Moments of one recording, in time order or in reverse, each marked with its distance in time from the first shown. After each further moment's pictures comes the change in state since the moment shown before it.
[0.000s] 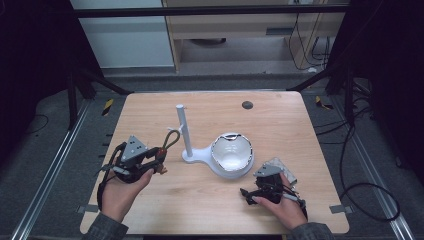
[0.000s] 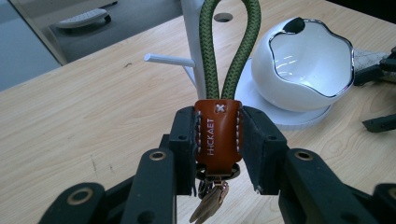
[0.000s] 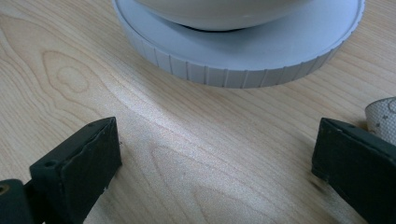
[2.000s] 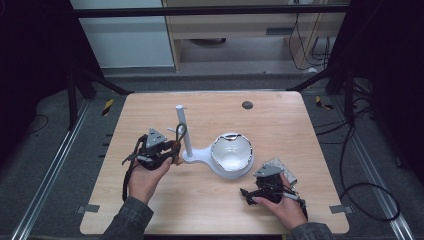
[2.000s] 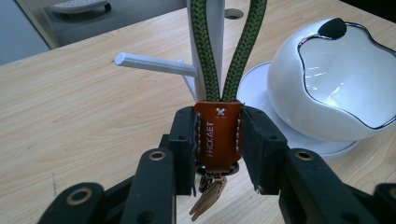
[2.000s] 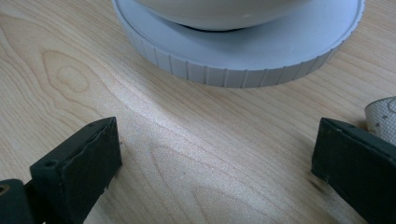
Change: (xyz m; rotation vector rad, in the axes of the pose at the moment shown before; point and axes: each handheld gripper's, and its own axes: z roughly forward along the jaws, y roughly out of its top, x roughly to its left) left arm 0.003 -0.001 0.072 0.007 0.007 -0.085; right arm 0.000 0.000 0.000 0.000 0.000 -0.003
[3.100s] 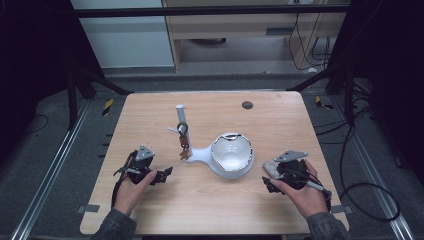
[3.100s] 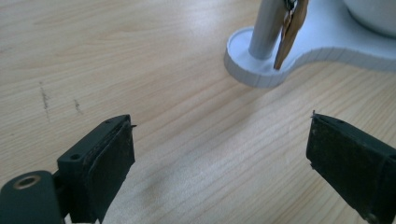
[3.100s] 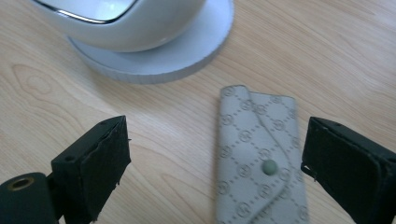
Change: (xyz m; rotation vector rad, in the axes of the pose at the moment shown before) left arm 0.050 -0.087 0.030 0.132 -0.046 -0.025; right arm -0.036 0.033 -0.074 0.108 -0.145 0.042
